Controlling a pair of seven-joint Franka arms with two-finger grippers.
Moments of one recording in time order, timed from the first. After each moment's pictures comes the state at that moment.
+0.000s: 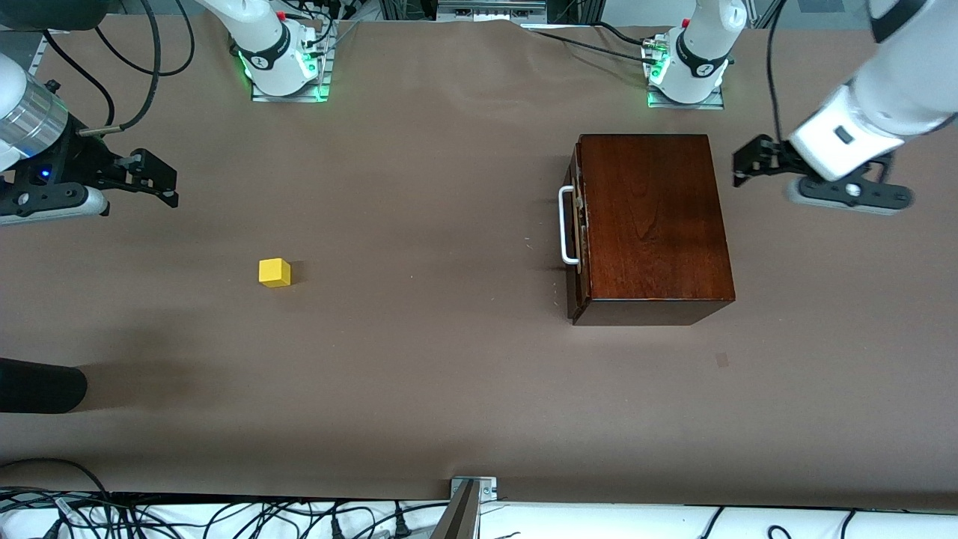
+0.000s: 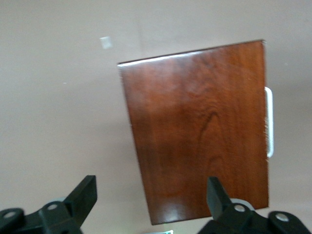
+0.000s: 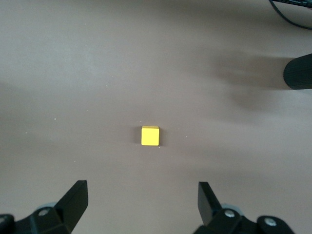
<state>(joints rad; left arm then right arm) -0.02 0.04 -0.20 -1.60 -0.02 1.50 -0.05 0.21 0.08 -0.10 -1.52 -0.01 1.64 -0.03</state>
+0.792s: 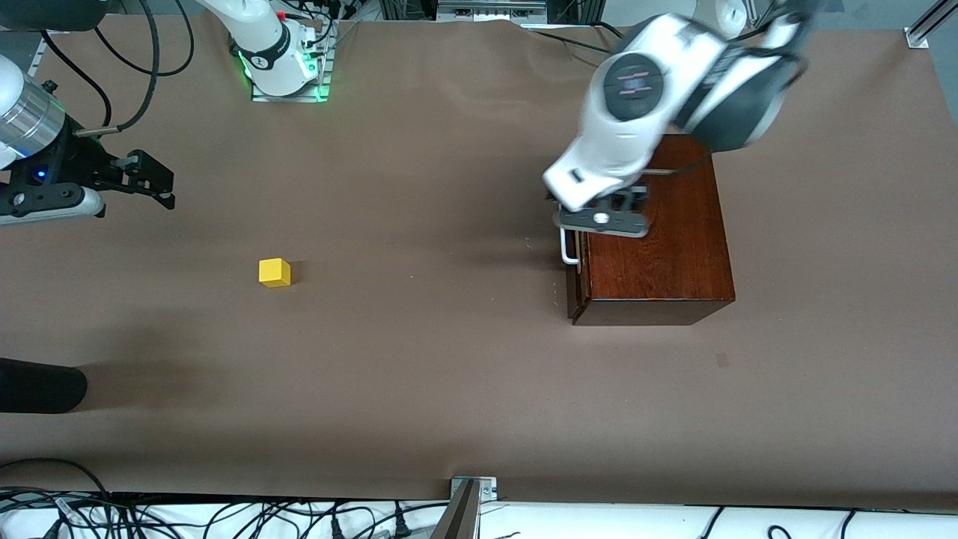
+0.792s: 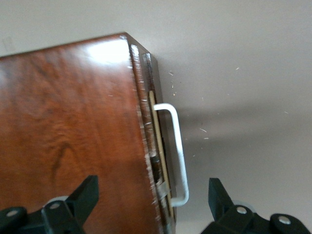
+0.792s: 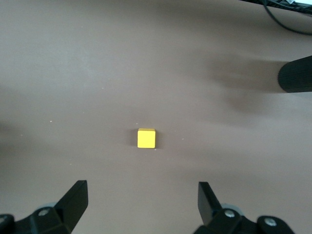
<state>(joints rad) -0.23 0.34 -0.46 -1.60 0.20 1.73 -0.61 0.22 0.08 -0.10 -1.52 -0.03 1.65 -0.04</state>
